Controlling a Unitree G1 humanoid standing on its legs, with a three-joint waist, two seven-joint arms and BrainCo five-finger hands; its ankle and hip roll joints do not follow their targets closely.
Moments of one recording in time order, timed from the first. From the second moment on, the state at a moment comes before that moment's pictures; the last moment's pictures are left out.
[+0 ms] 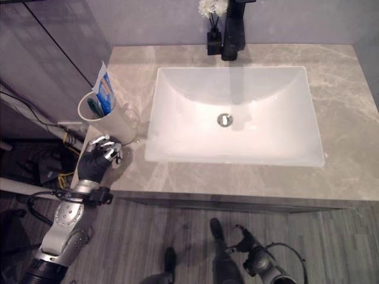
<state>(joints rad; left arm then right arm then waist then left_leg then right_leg) -0.05 0.54 -0.13 -0.14 -0.58 -0.23 0.11 -0.09 -0.36 0.50 0.93 -0.17 -0.10 -0.15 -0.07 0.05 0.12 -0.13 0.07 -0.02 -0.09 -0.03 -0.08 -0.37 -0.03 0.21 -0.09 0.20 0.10</state>
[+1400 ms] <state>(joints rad) 0.04 0.59 0.03 -0.15 -0.59 -0.22 0.16 -0.09 -0.39 0.48 0.93 -0.18 -0.08 -0.15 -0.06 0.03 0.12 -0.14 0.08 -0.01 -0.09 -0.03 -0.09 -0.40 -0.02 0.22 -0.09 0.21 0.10</state>
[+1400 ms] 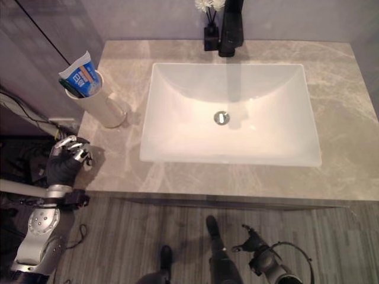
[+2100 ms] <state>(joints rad) -0.12 0.58 -0.05 -0.08 -0.59 -0.22 0.18 -0.10 -0.41 0.55 0.92 -0.27 -0.08 -0.13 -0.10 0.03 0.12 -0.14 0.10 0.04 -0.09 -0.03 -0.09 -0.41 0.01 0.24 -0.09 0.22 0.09</state>
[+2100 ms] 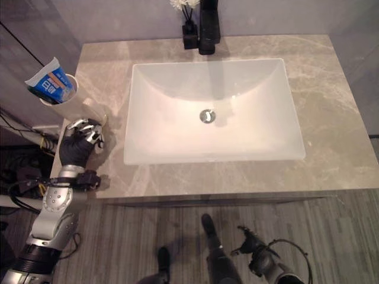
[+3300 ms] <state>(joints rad) -0.23 0.60 -0.02 0.03 -0.59 -0.24 0.23 -0.10 -0.42 0.53 0.92 -0.29 -0.08 -0.13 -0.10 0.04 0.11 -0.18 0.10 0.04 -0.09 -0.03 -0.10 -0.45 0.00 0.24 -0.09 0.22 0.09</state>
